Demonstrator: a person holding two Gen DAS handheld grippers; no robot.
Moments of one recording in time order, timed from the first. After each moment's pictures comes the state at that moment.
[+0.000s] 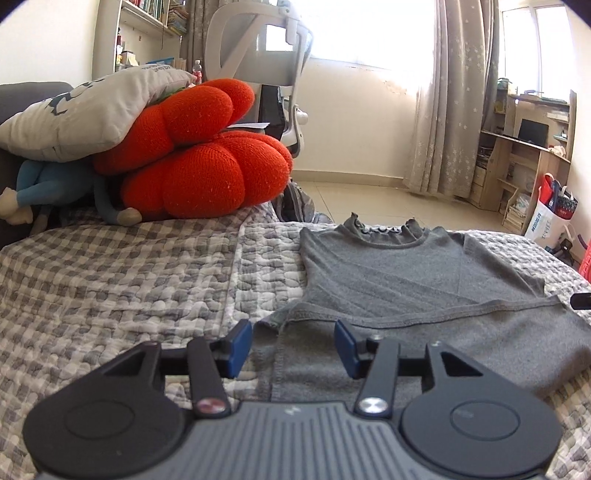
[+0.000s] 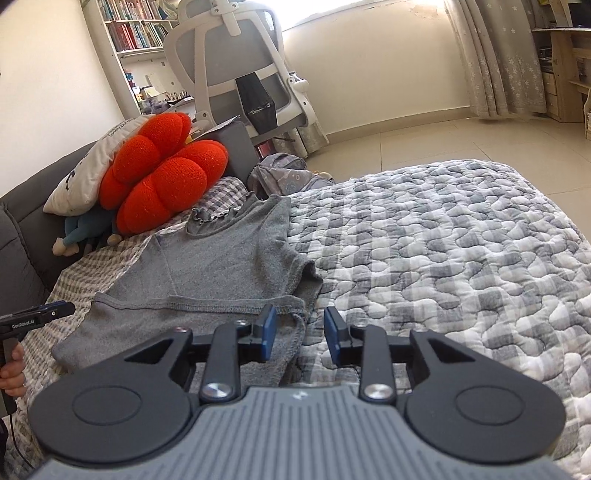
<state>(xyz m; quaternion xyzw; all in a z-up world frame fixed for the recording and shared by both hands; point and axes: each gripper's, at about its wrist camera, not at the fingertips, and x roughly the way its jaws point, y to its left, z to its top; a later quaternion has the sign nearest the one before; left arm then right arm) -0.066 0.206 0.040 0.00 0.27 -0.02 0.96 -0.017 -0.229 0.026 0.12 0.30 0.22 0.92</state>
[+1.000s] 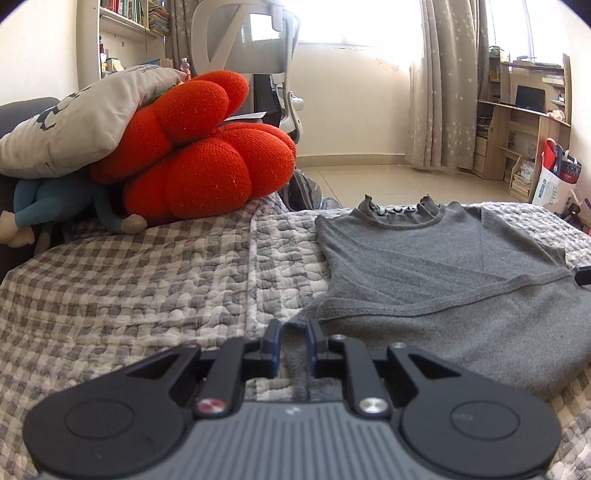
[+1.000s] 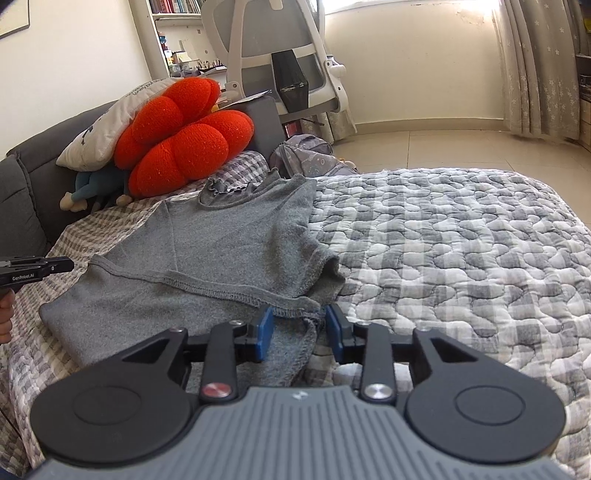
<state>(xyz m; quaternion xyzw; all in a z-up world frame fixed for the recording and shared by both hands) -0.058 0.218 0.040 0.03 0.28 -0.03 0.96 0.000 -0.210 0.015 0.06 0.30 0.26 0.91</state>
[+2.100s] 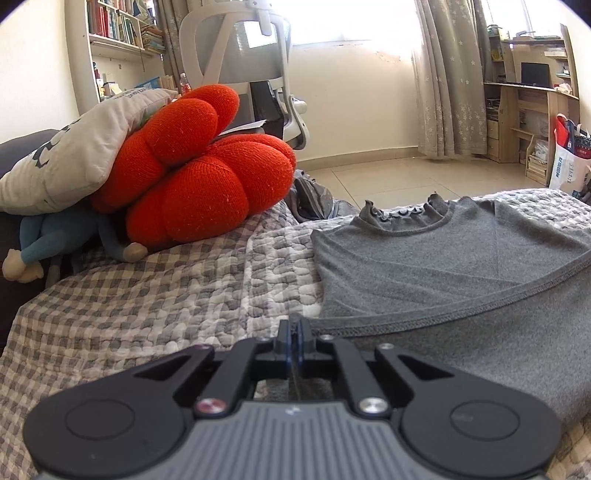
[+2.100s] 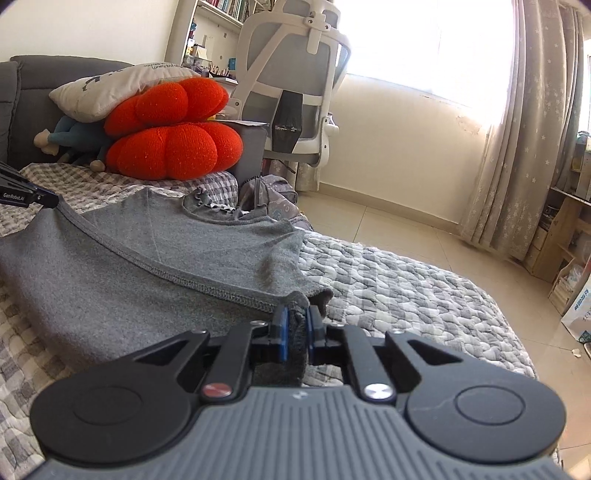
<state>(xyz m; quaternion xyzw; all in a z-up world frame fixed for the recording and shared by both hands) -0.036 0.181 0.048 0.09 0.26 0.01 0.96 -0.036 -0.164 0.029 -0.12 0.19 0.17 0.96</state>
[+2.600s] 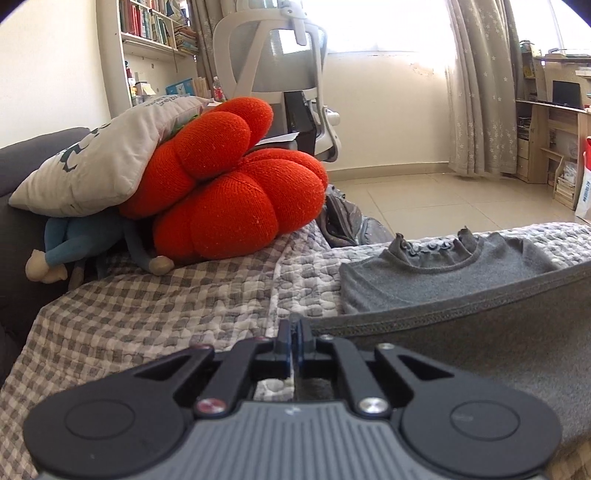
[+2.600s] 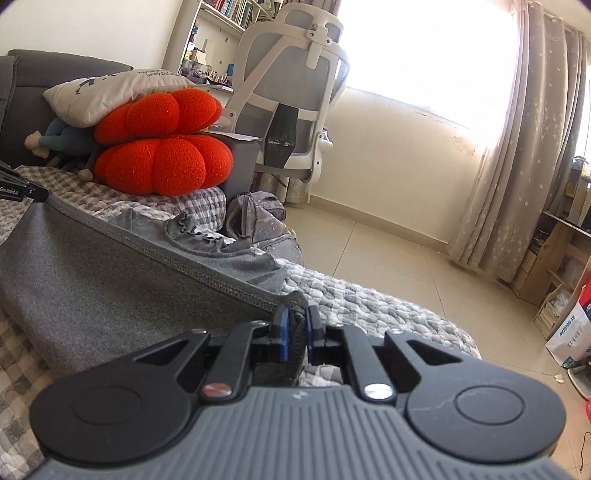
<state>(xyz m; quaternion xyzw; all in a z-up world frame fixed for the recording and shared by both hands) -0.004 0.174 0.072 0.08 0.26 0.08 0.96 -0.003 -0.152 0.060 -0.16 0.17 0.16 0.96</state>
